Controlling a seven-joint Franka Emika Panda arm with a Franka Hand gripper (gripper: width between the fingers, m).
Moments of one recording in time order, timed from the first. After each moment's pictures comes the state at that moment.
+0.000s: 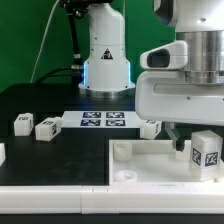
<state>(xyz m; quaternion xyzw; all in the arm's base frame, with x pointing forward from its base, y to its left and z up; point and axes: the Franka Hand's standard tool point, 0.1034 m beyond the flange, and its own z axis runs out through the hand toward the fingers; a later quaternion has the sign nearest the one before) 0.639 0.122 0.069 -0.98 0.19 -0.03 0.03</state>
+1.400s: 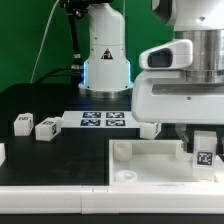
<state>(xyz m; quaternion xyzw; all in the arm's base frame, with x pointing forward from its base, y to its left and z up) 0.639 0.116 0.069 -0.97 0.24 -0.03 0.03</state>
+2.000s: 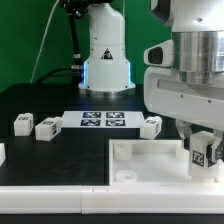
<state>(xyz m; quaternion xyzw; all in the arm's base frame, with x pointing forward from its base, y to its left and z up) 0.638 0.114 0.067 -0.86 0.51 -0.02 0.04</state>
